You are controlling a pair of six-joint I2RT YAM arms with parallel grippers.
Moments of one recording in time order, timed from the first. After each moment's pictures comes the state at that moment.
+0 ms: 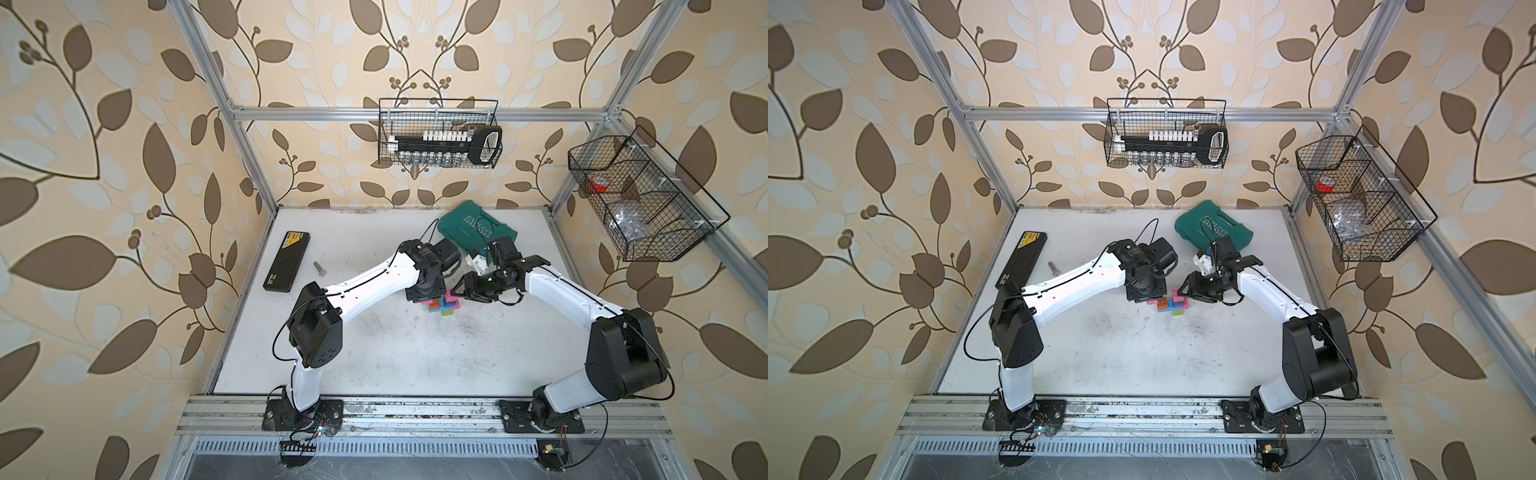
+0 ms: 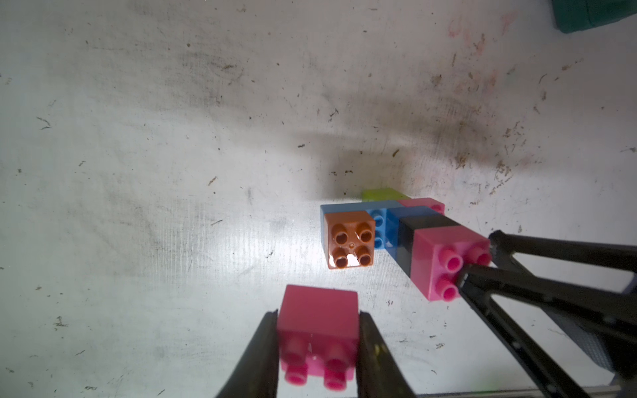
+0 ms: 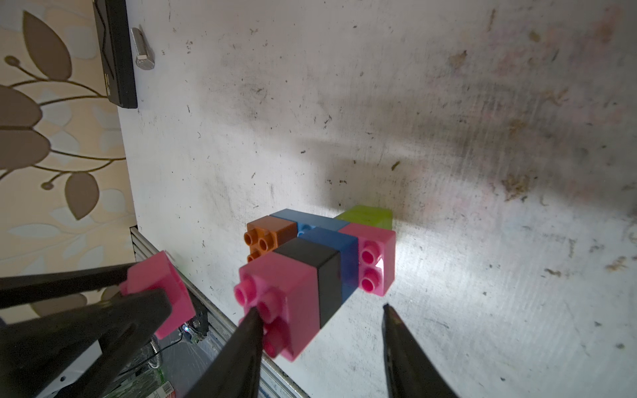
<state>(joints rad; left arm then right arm) -0.89 1.92 1.78 -1.16 -0.07 -1.04 0.26 1.53 1.05 -0.70 -0.50 0.39</state>
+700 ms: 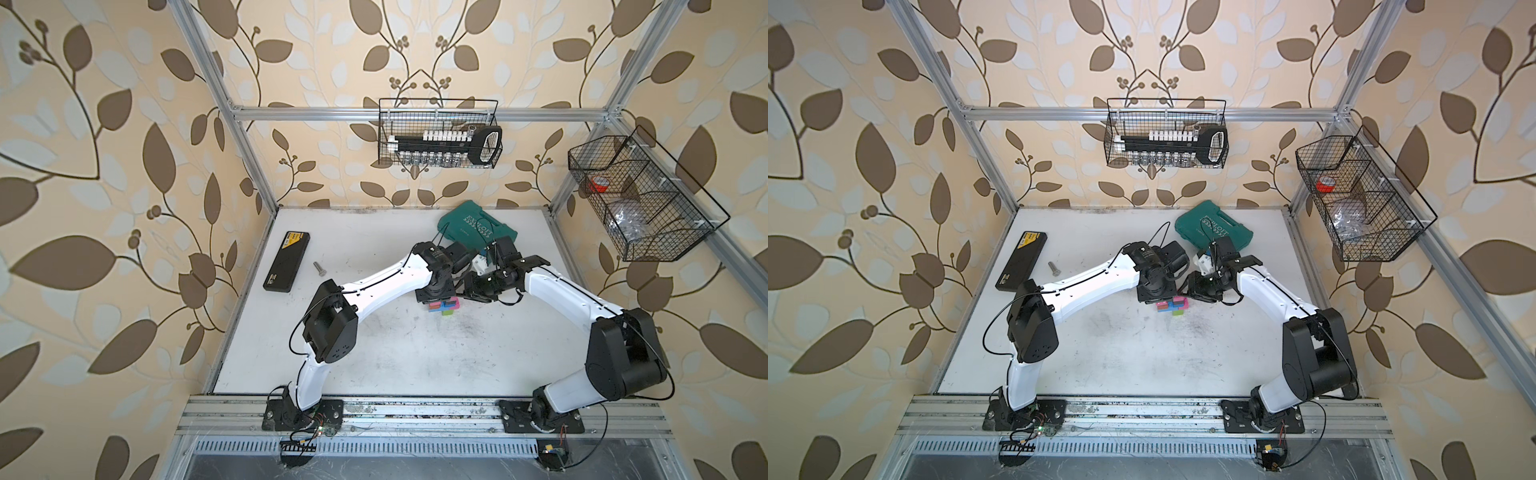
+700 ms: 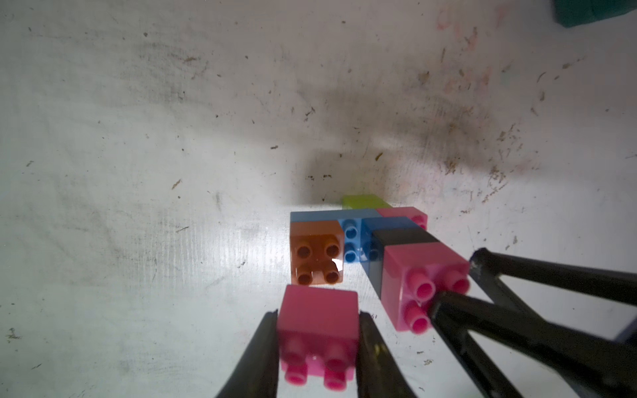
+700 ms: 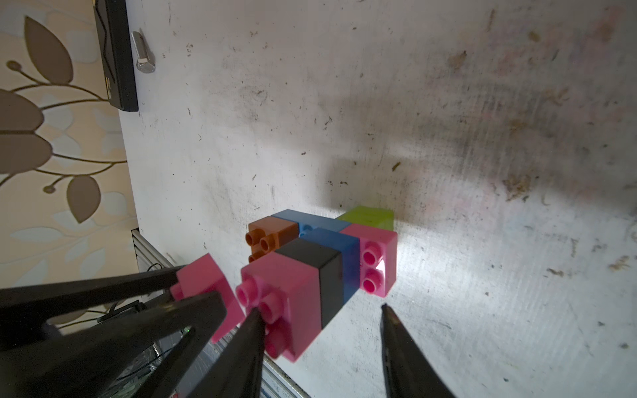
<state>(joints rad) -0.91 2.03 1.89 -1.17 -0.09 -1.07 0.27 1.53 1.05 -0.69 -0.49 0.40</state>
